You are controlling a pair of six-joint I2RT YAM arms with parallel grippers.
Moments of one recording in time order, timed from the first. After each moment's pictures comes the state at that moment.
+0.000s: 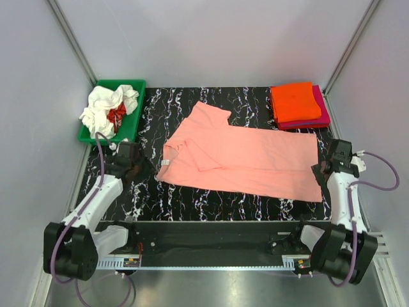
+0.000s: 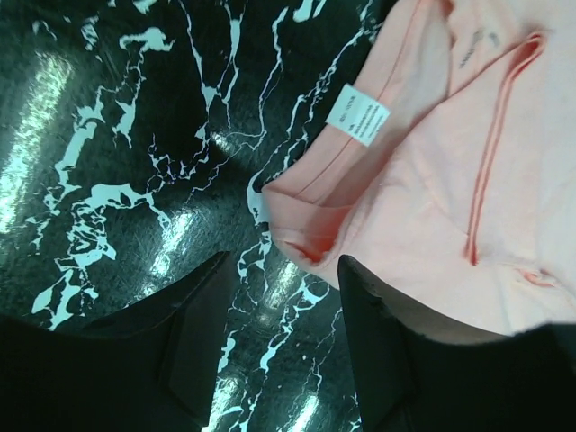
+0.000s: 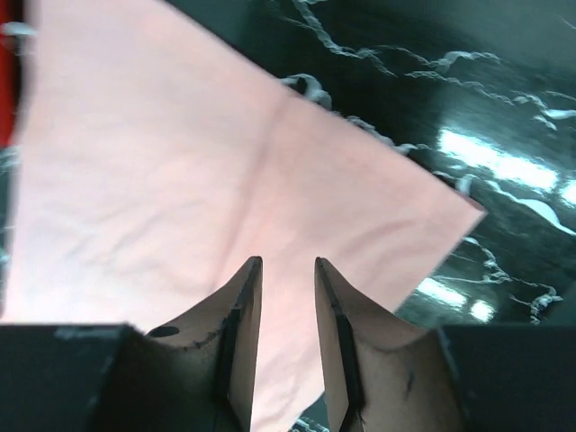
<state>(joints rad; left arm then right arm) -0.17 1.05 0.66 -0.53 -0.05 -0.77 -0.34 1.09 0.76 -0.72 0.22 0.92</state>
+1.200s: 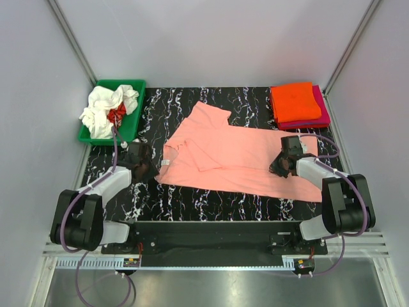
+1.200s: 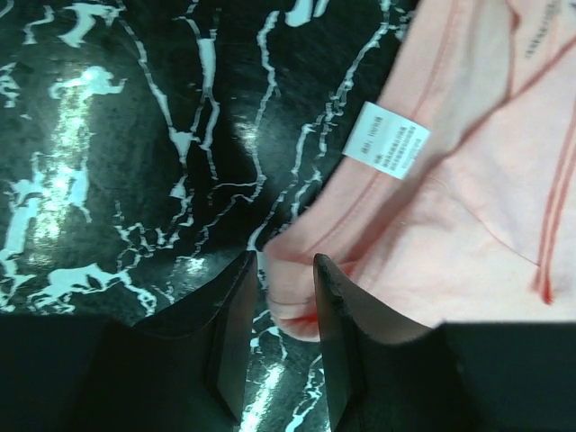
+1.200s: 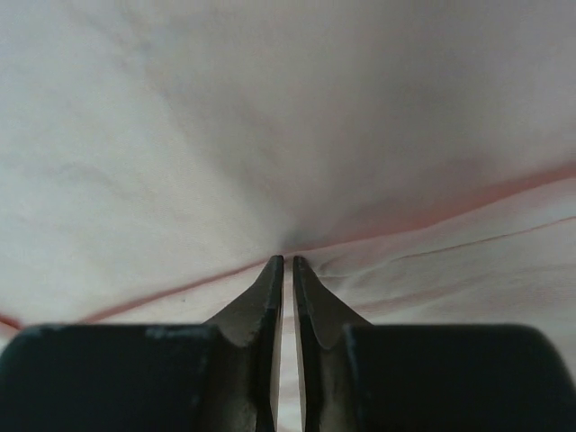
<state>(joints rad) -0.19 1.30 0.60 -0.29 -0.03 -0.67 0.13 1.46 0.69 -0.26 0.04 0.79</state>
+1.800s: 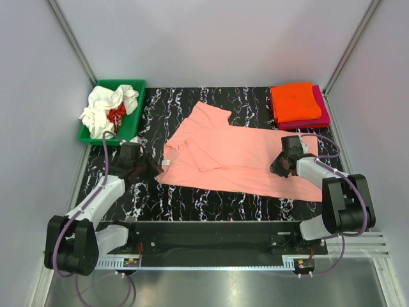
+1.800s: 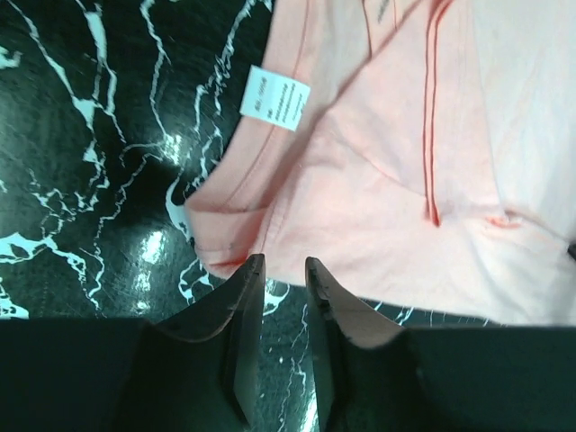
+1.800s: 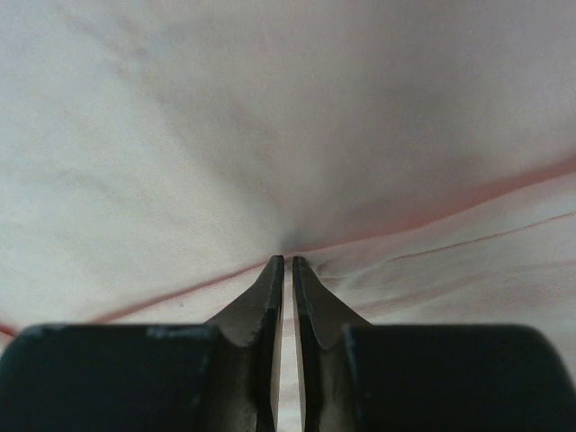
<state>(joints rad) -0.17 1.11 0.59 -0.33 0.16 -0.69 0.12 1.46 0.69 -0.26 0.07 0.78</state>
